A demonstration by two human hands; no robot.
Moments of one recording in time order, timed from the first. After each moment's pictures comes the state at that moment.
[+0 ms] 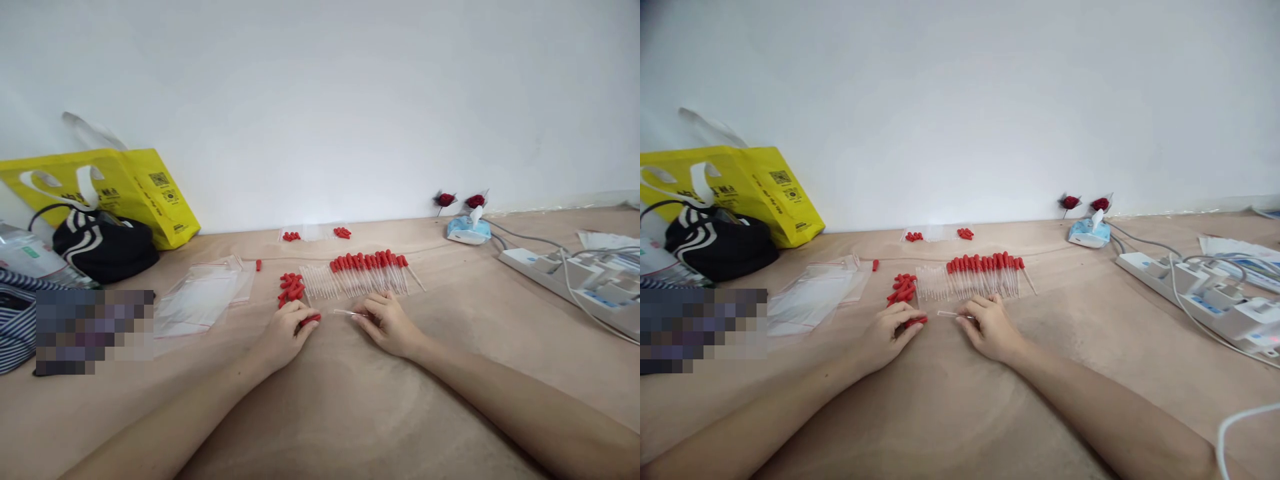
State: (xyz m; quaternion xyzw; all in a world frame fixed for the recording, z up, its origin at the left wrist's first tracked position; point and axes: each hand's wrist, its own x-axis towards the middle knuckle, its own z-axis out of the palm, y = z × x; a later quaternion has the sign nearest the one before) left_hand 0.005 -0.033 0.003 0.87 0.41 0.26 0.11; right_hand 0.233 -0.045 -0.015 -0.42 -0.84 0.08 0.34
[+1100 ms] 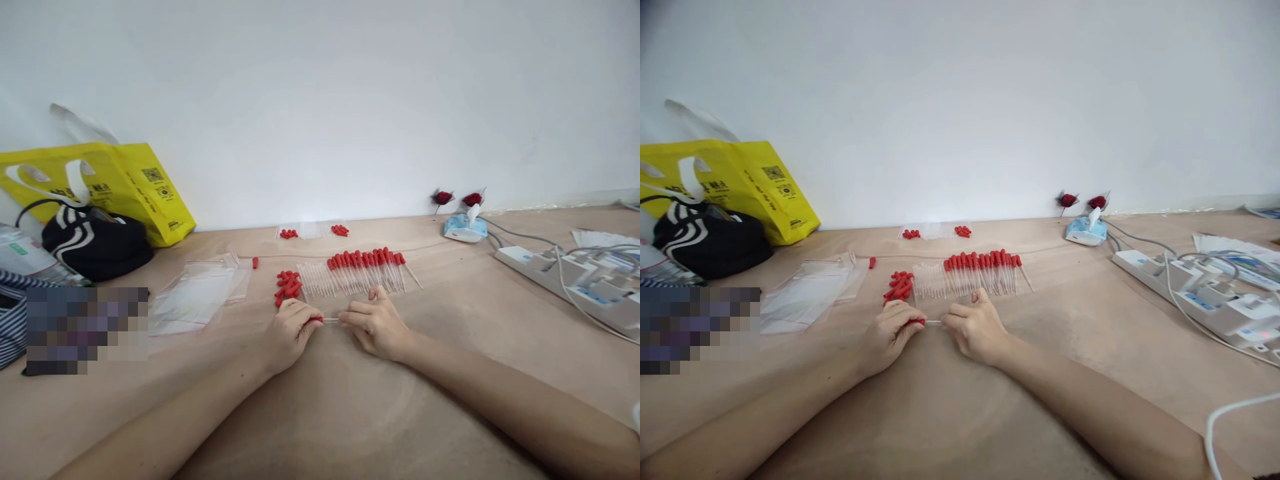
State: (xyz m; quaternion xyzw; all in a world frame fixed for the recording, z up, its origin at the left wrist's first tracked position) left_hand 0.013 -0.036 0.001 0.89 0.33 0.32 0.06; right_hand 0.219 -0.050 -0.007 -0.34 -0.89 -0.05 0.31
